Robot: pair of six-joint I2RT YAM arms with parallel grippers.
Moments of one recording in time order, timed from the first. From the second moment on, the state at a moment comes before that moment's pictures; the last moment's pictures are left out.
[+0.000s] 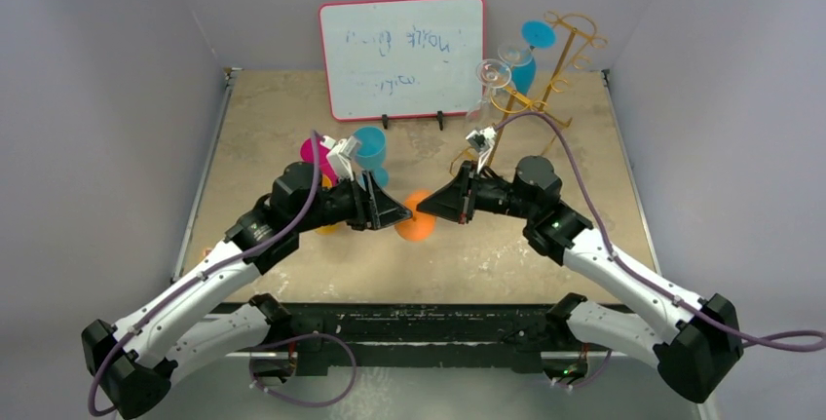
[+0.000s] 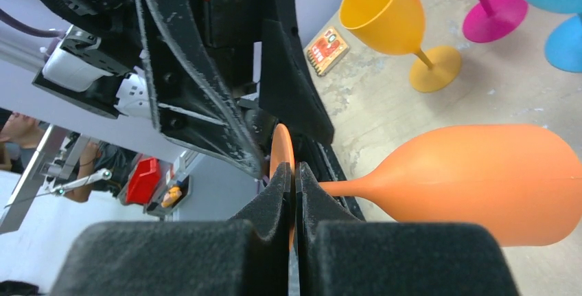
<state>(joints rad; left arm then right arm) -0.71 0.88 0.81 -0.24 0.37 -0.84 0.65 0.99 0.71 0.19 -0.62 0.75</state>
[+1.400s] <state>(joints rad) -0.71 0.75 0.82 -0.22 0.36 -0.72 0.74 1.10 0.65 0.43 -0.74 0.84</state>
